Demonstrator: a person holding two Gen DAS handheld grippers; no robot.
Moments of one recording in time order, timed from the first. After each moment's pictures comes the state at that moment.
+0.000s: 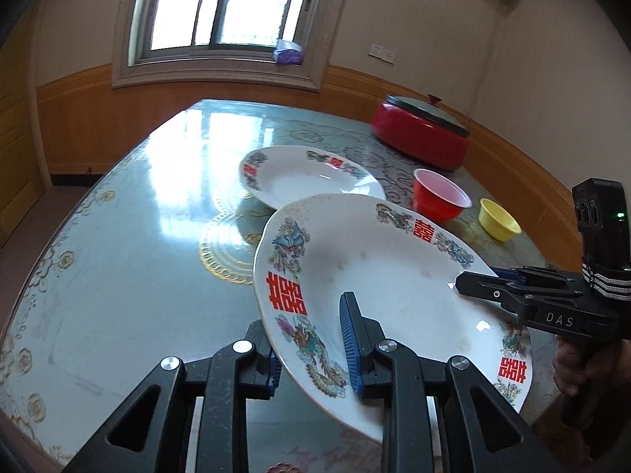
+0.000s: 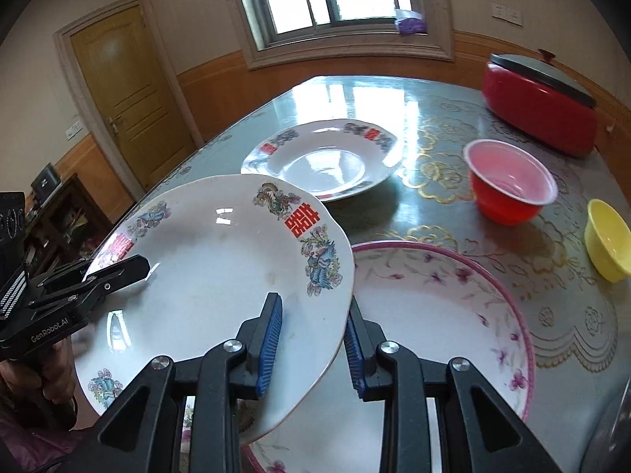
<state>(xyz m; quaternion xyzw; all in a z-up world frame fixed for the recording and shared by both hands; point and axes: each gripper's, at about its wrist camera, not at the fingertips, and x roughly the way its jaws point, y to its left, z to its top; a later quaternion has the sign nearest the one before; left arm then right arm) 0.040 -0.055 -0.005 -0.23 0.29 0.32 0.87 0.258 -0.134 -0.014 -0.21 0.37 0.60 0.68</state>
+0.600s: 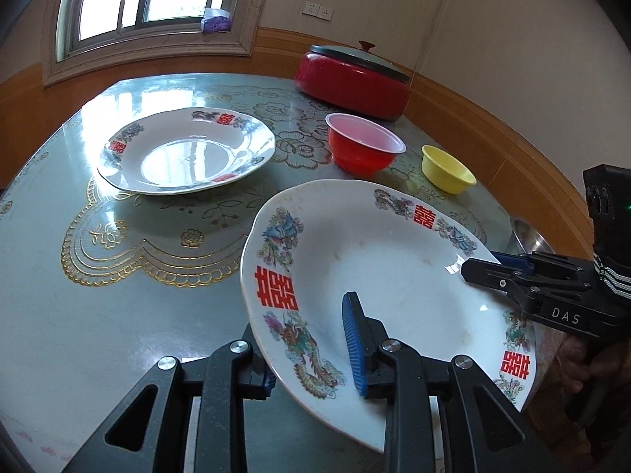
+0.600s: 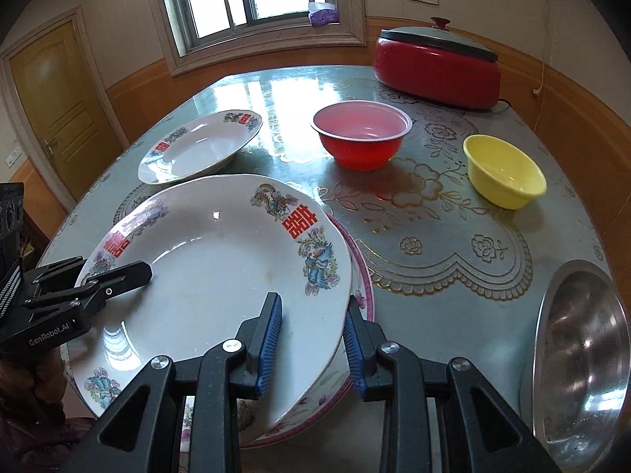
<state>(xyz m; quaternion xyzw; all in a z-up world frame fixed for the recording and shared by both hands) 0.142 -0.079 -0.034 -0.23 0.34 0.23 0.88 0.322 -0.202 -0.022 -0.23 0.38 0.51 0.74</state>
